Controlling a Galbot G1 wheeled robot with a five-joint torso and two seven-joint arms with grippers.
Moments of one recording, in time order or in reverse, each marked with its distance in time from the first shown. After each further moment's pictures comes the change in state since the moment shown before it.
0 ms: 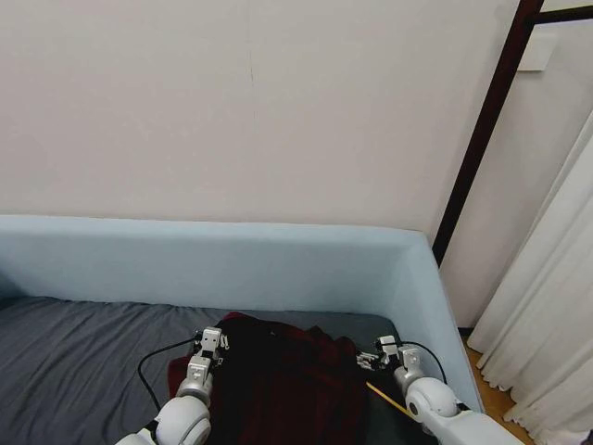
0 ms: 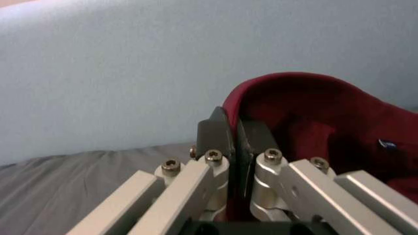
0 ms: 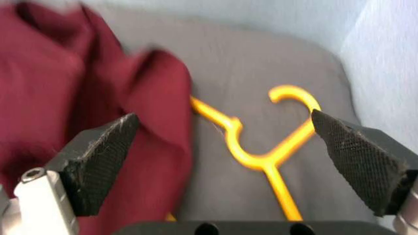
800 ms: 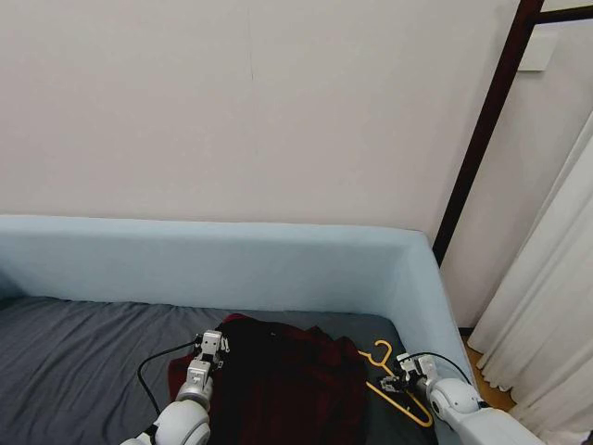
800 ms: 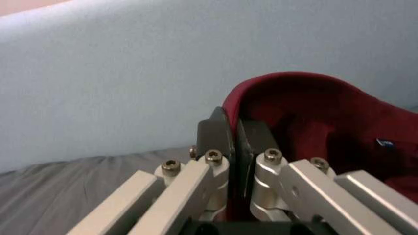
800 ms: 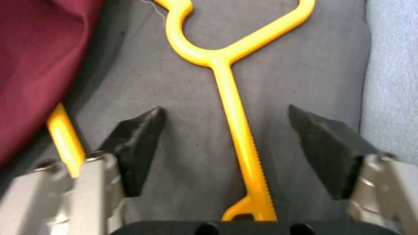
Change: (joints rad) left arm 0.017 0.000 -0.009 0.003 0.032 -0.028 0.015; right arm 0.066 0.036 0.043 -0.246 -0.124 -0.124 -0.240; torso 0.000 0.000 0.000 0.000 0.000
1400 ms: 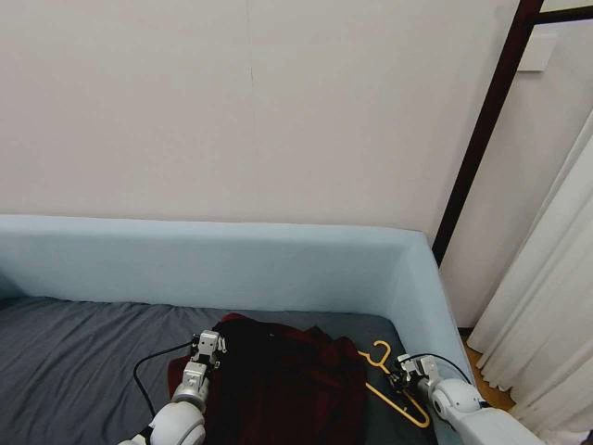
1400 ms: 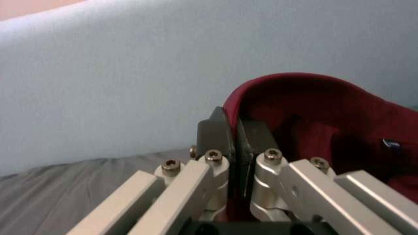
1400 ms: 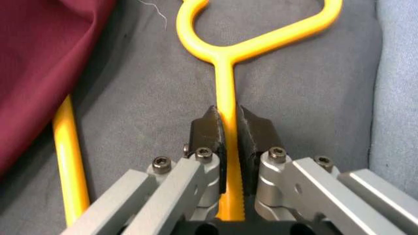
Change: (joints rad) left arm 0.015 0.009 -0.012 0.003 0.011 -0.021 0.014; right arm 0.009 0.010 0.011 -0.037 0.010 0.021 -0.045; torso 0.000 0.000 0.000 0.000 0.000
